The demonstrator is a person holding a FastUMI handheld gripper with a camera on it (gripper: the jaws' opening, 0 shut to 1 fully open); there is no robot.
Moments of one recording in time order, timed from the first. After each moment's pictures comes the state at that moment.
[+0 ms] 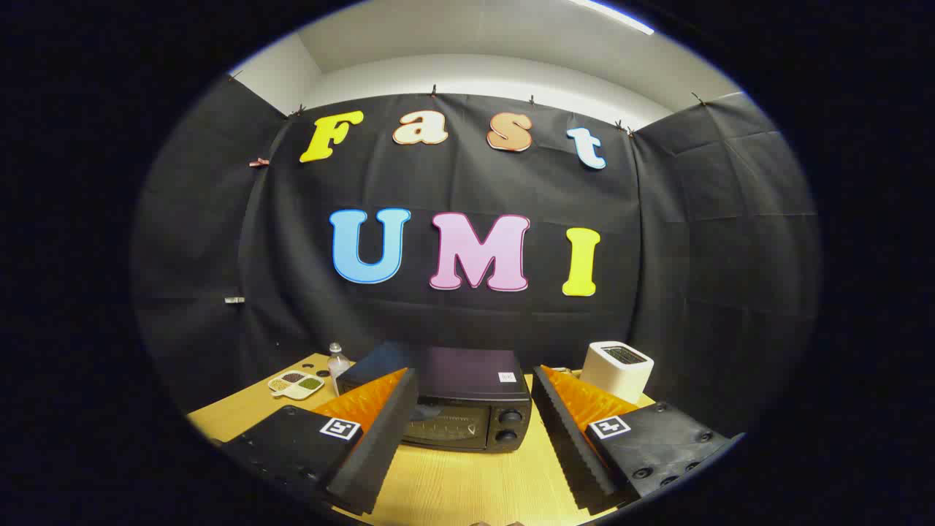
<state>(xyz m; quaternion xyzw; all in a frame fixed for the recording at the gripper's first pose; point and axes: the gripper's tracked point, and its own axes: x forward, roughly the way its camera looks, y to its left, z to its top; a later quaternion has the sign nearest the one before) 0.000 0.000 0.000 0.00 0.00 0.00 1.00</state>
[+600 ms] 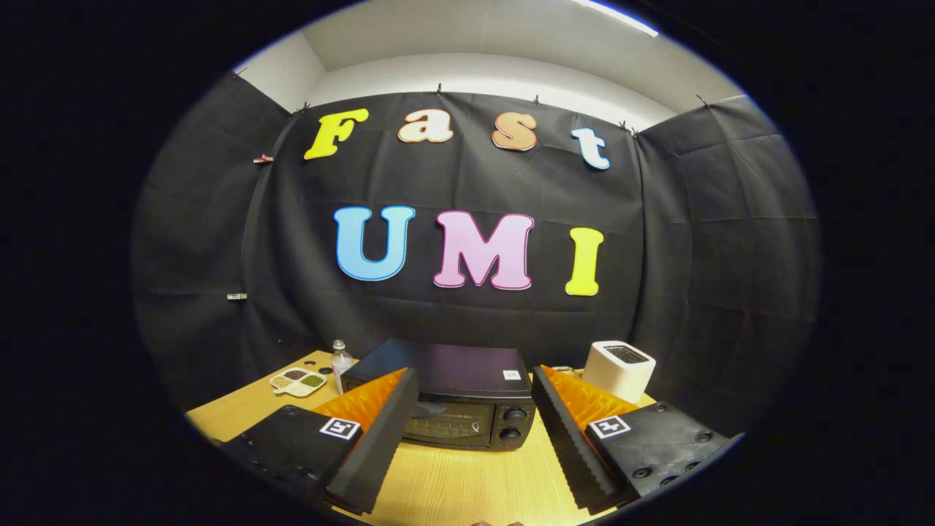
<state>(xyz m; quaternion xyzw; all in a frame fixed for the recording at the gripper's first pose) -0.002 0.013 -0.001 -0.01 0.00 0.01 1.00</state>
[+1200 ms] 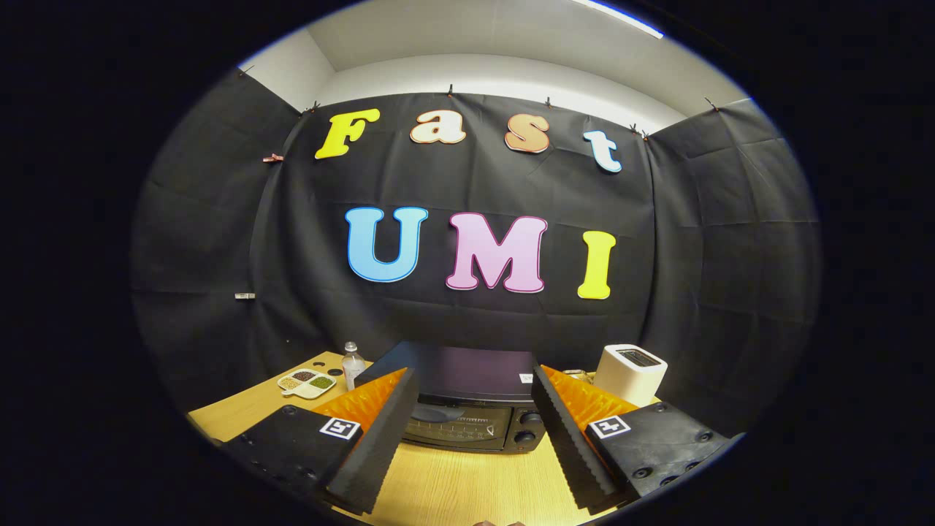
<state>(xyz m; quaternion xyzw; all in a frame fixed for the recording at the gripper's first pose) 0.004 0.036 0.003 -0.01 -0.01 0.02 1.00</state>
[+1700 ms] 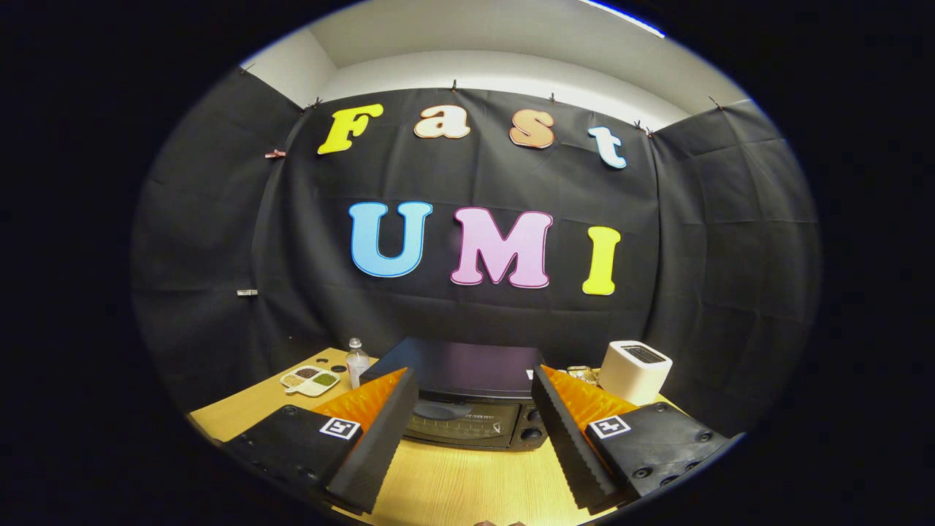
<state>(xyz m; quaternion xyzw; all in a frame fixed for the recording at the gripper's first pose) 0.005 0.047 -0.001 -0.01 0.00 0.02 1.00</state>
